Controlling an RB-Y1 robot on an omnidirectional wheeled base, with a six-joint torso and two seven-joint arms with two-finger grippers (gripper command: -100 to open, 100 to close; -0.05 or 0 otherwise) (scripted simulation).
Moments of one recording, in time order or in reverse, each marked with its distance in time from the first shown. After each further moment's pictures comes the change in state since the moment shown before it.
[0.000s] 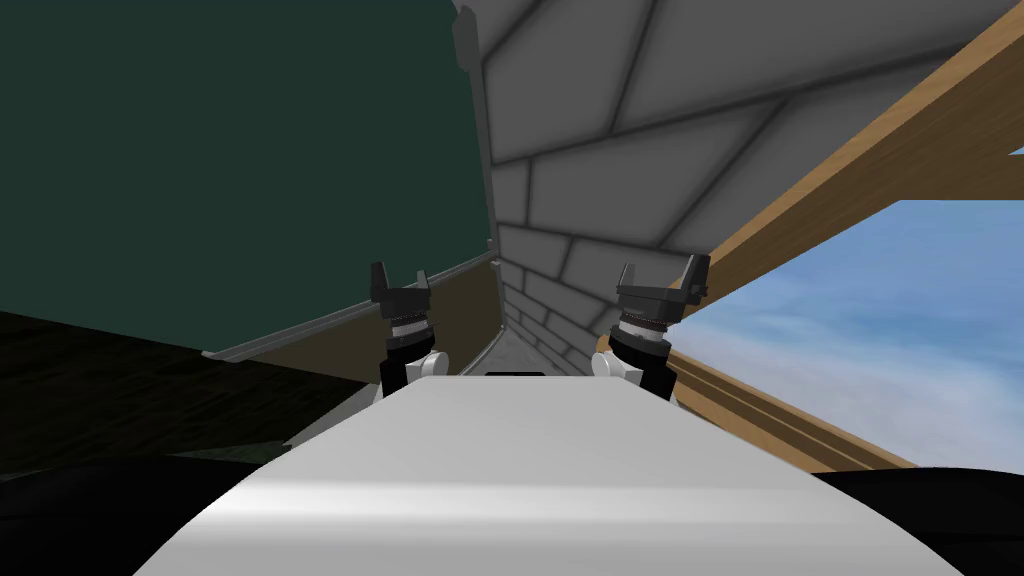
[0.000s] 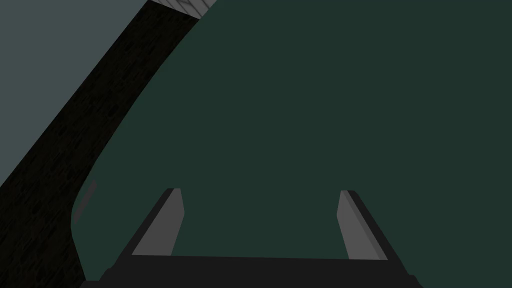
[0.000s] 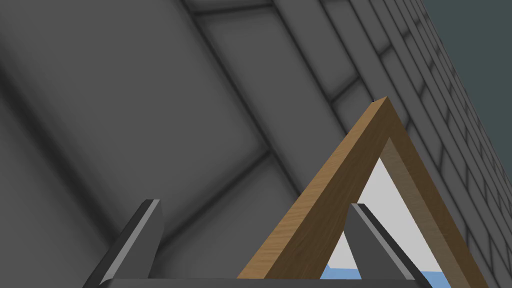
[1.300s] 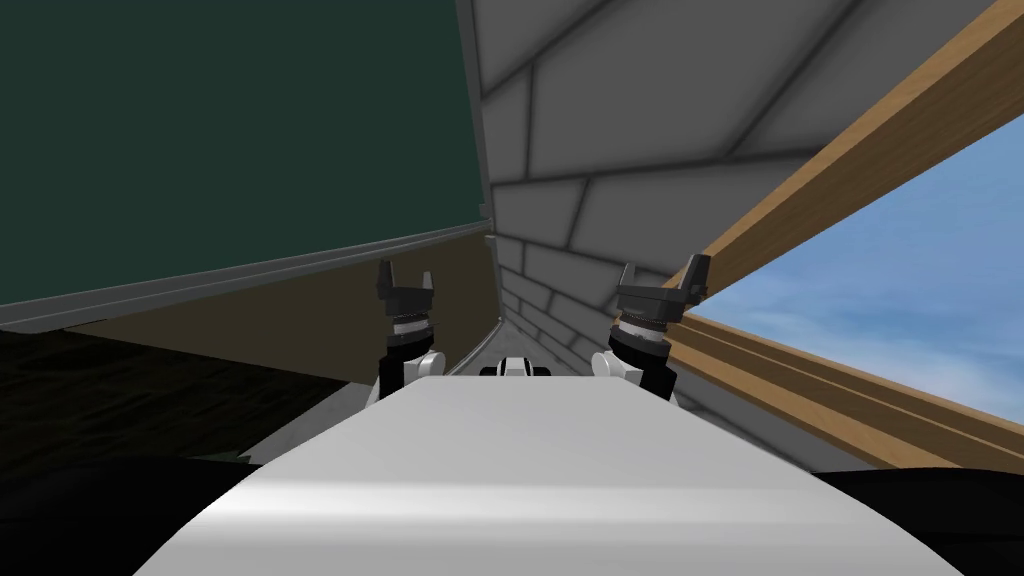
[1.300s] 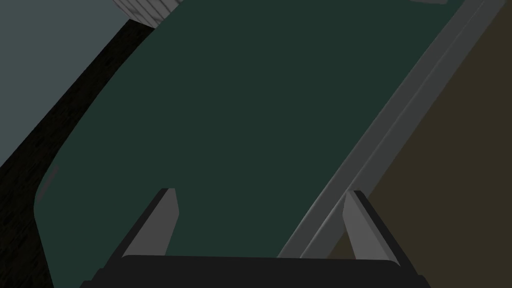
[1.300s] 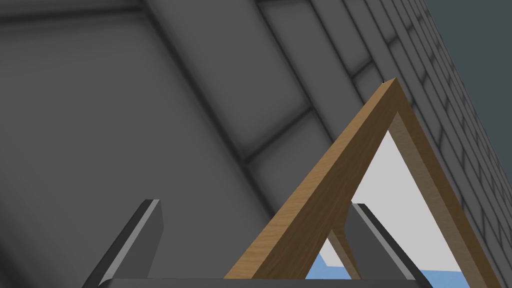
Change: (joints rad) left arm -0.018 0.087 0.008 0.022 0.024 0.027 0.007; right arm 0.000 0.000 0.000 0.000 0.000 0.000 0.000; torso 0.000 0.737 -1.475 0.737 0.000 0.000
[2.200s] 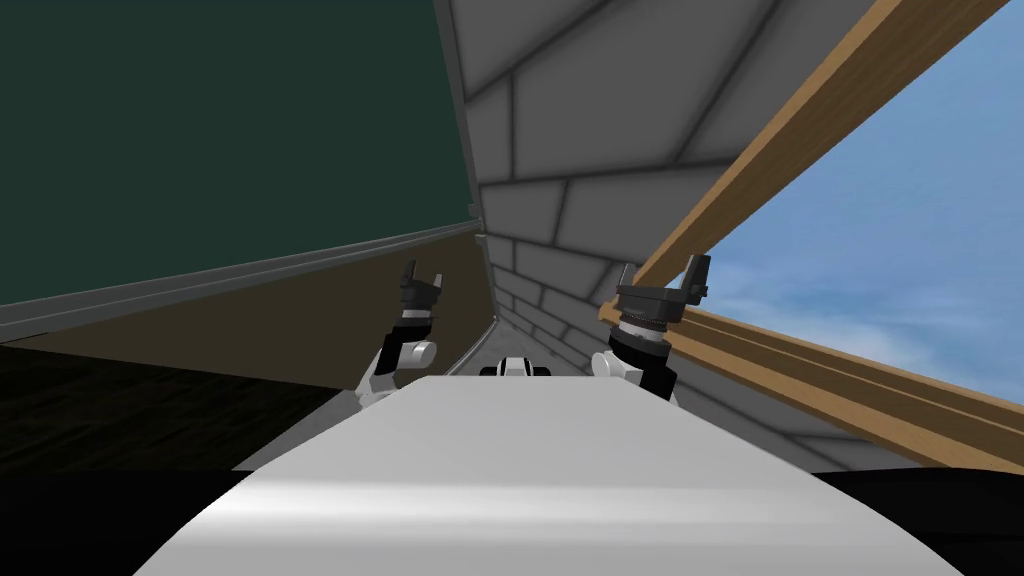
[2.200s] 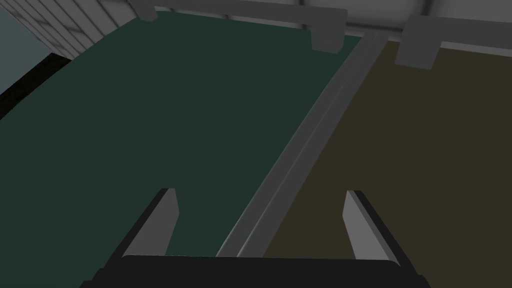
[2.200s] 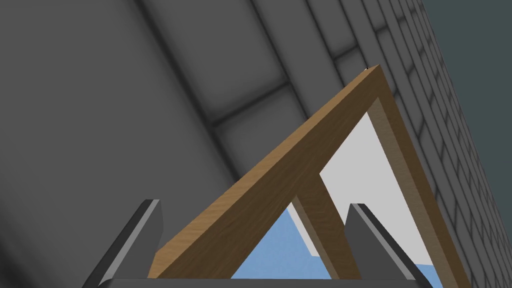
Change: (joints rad) left arm -0.150 0.242 0.055 0.170 0.142 0.155 0.033; right arm 0.000 0.000 0.000 0.000 0.000 0.000 0.000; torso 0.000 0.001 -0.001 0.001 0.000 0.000
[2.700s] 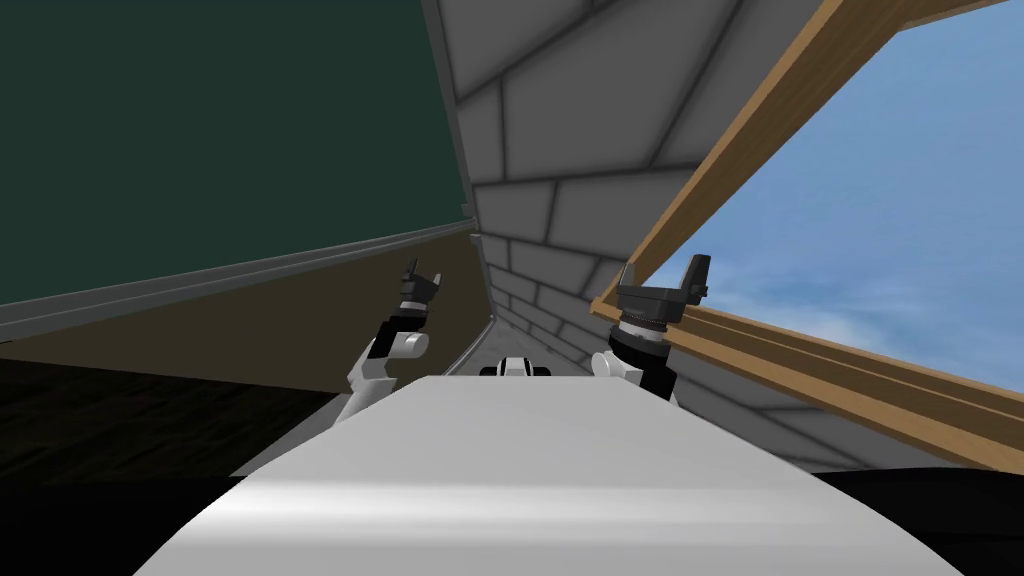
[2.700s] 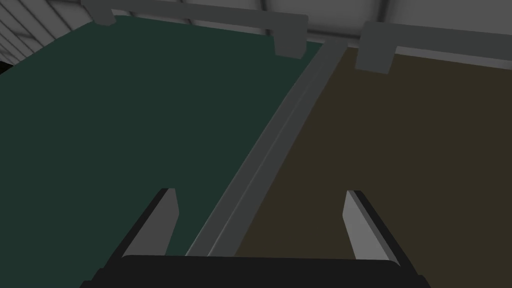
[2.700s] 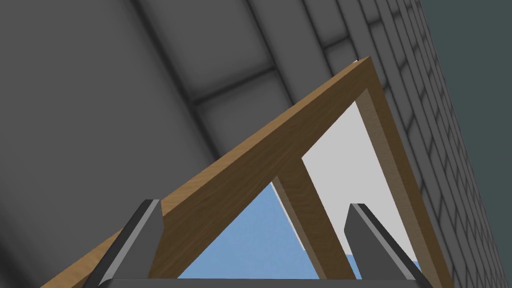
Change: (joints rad) left arm -0.081 0.127 0.041 0.089 0.093 0.102 0.027; right arm 0.000 0.000 0.000 0.000 0.000 0.000 0.000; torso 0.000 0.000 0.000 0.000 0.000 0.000
